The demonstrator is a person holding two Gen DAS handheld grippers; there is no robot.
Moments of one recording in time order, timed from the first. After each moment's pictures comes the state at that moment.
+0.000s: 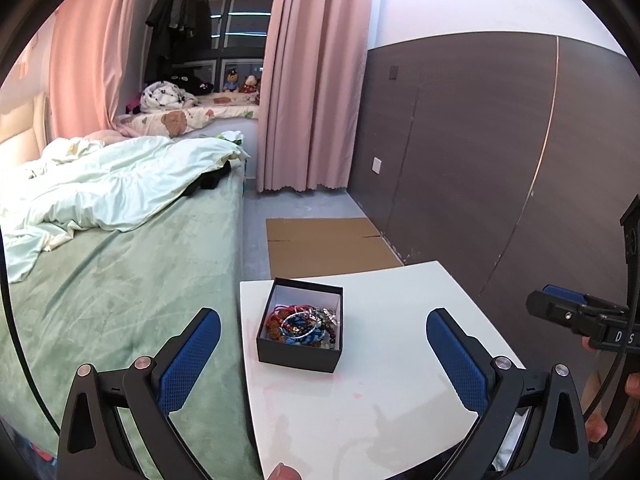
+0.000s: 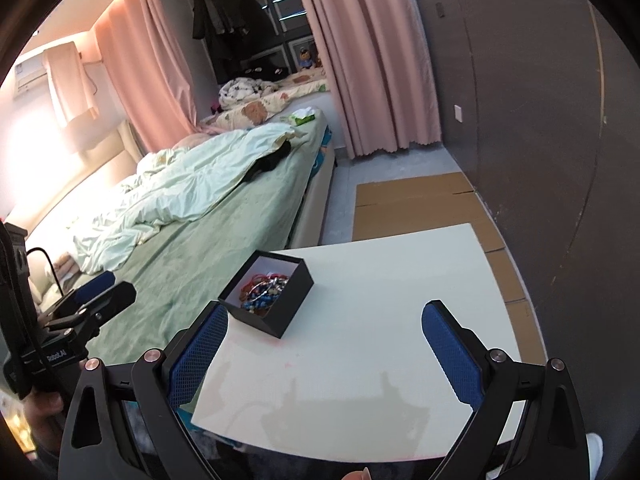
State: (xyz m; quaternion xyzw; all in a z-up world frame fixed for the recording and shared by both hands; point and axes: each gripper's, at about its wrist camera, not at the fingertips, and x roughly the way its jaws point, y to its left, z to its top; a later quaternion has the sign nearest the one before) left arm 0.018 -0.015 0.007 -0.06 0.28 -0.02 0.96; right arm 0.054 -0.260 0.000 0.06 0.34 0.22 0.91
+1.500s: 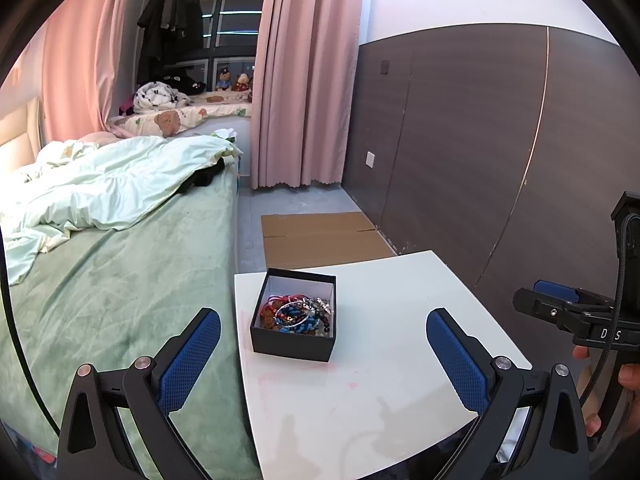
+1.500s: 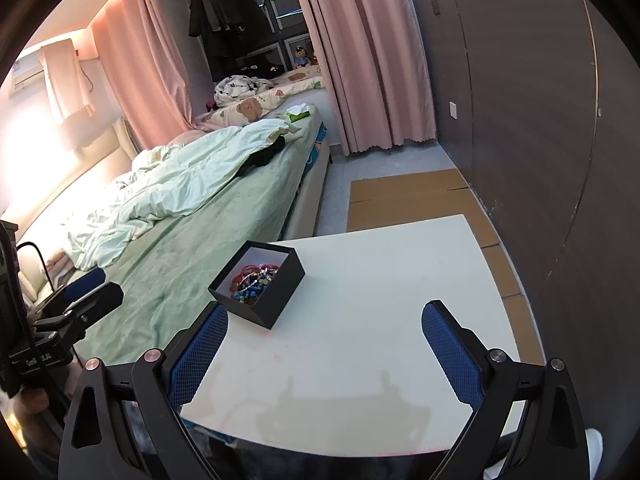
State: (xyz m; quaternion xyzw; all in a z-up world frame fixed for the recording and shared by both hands) left arm 0.013 -0.021 0.003 -0.05 0.28 -0.03 0.96; right arm 0.048 -0.258 -0.013 0.05 0.35 0.21 0.91
